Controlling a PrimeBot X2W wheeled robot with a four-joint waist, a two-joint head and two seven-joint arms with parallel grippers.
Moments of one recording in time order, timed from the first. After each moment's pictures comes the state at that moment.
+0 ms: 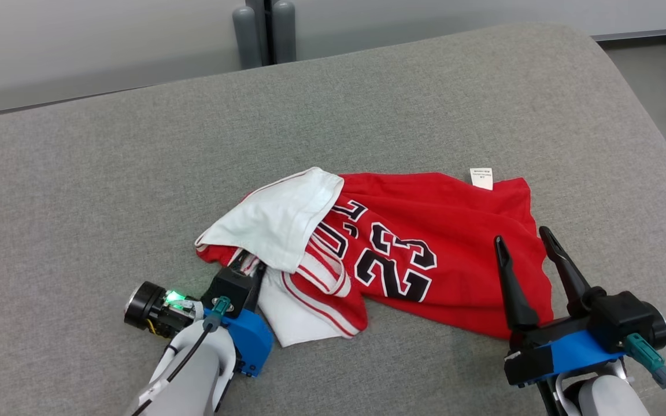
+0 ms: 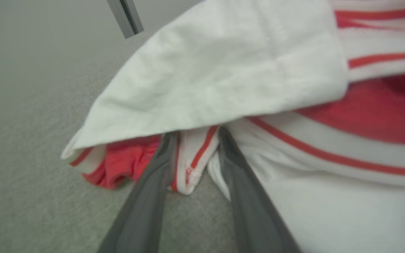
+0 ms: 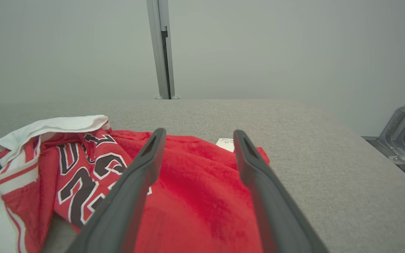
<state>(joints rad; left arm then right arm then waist) -0.47 0.08 -0.42 0.88 0.01 -0.05 -0.27 -0.14 -0.05 0.06 0.18 0.08 0.13 -0.26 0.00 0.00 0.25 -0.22</state>
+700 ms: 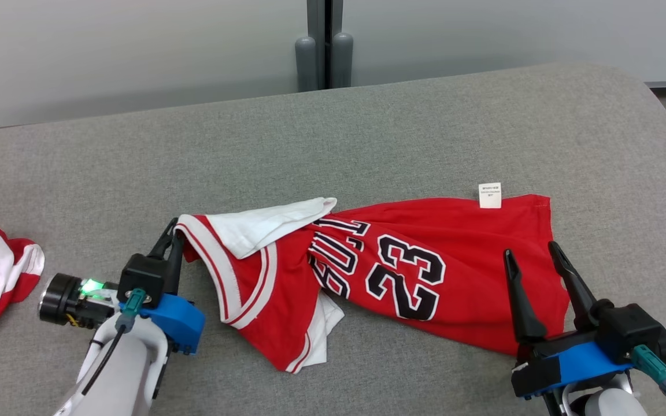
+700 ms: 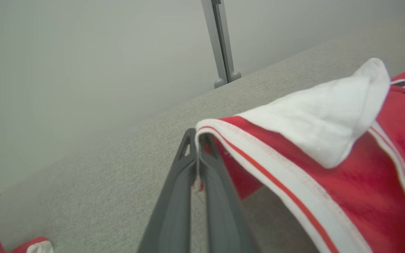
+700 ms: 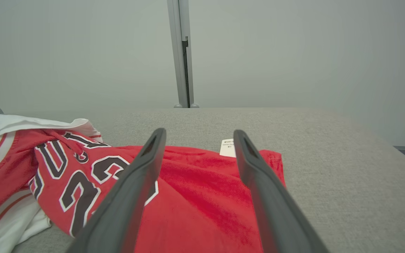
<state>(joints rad) -0.42 0.23 -0.33 0.66 -0.05 -0.02 -0.26 -0.11 -0.05 0.03 0.18 0.09 0.13 -0.26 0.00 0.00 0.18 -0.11</state>
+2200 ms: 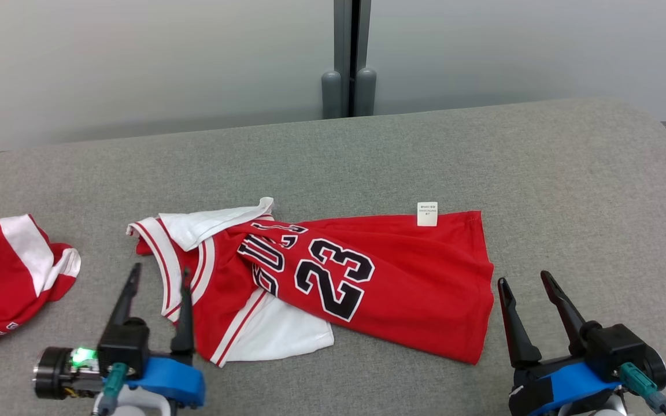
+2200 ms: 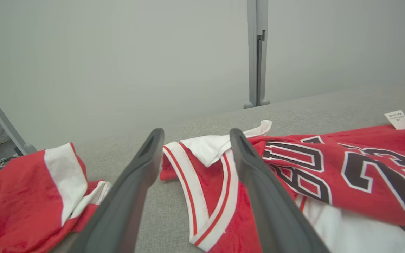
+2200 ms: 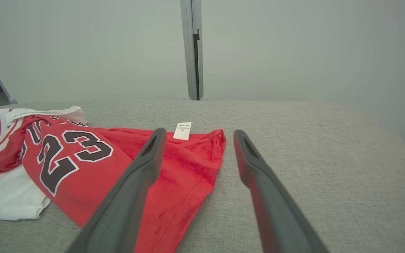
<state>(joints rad) -0.11 0.18 -0.12 0.32 -0.07 0.03 -0.26 -0.06 -0.05 0.04 0.24 0.09 0.13 -0.26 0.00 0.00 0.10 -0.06</state>
